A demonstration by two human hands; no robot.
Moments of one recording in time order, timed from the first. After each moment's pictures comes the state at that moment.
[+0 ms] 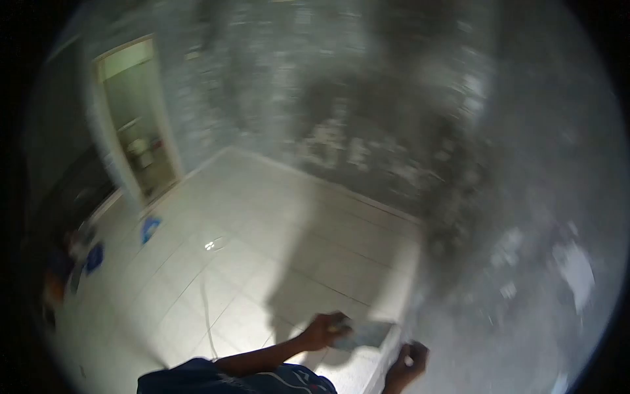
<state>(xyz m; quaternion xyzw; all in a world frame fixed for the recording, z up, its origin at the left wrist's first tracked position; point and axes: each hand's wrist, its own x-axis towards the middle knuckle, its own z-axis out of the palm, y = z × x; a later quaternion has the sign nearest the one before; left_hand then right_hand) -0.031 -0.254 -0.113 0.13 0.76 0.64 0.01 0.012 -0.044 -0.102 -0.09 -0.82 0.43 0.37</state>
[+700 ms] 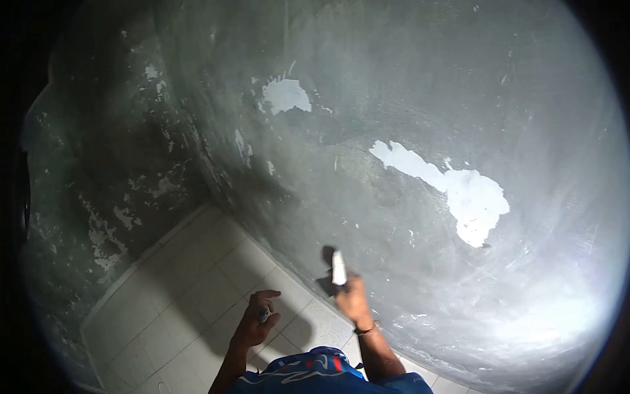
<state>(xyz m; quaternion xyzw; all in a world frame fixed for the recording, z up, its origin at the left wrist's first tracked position) -0.016 -0.142 -0.095 0.50 0.65 0.51 0.25 0.159 0.046 -0.107 -0.30 -0.74 0.46 0.38</state>
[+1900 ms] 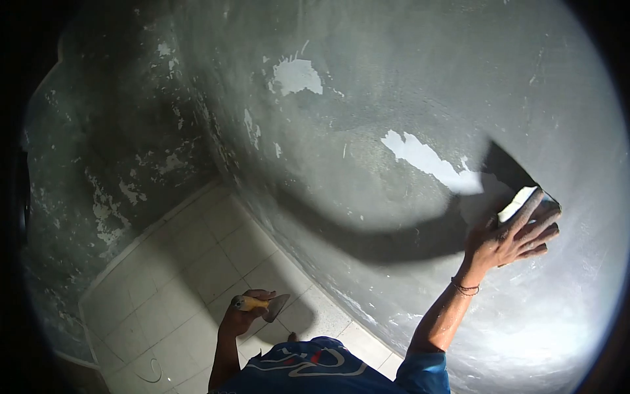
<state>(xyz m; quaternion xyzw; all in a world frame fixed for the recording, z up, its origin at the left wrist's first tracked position) -0.021 -0.161 -0.126 0.41 0.58 0.61 0.35 0.267 0.161 0.080 -0.49 -0.49 -0.42 0.59</state>
